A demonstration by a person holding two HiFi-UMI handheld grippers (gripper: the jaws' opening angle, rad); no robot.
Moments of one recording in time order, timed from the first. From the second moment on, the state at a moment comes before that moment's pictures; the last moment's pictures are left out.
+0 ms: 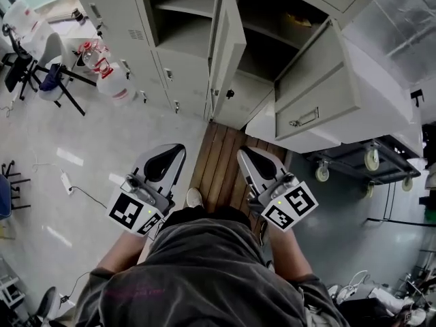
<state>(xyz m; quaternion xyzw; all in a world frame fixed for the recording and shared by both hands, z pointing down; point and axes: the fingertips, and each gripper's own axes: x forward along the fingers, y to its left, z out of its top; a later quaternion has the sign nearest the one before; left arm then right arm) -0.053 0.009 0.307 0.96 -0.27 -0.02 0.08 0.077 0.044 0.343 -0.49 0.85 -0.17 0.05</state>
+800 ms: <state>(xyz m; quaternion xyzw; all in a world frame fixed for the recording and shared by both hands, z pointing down) -0.018 -0.018 0.302 0.96 -0.27 -0.02 0.08 0.112 0.014 0.338 -0.51 0.85 -0.16 0.05</state>
